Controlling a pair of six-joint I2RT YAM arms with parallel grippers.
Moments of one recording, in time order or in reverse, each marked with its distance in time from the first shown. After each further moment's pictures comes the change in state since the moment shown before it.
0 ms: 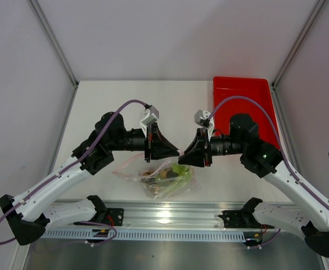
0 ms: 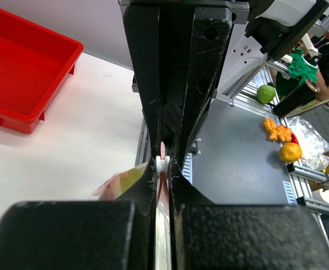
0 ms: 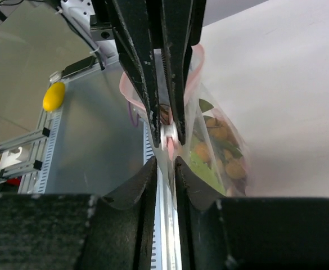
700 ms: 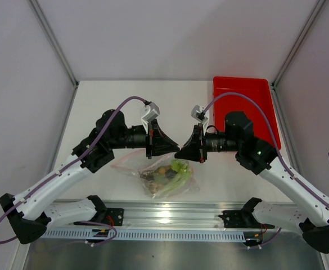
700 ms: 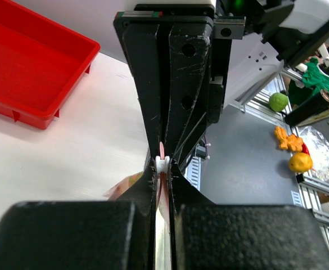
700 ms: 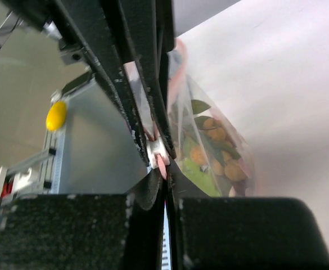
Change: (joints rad) left arm 0.005 0.020 0.021 -0.026 -0.047 0.000; right arm 0.001 0.061 0.010 0.039 0.044 0.103
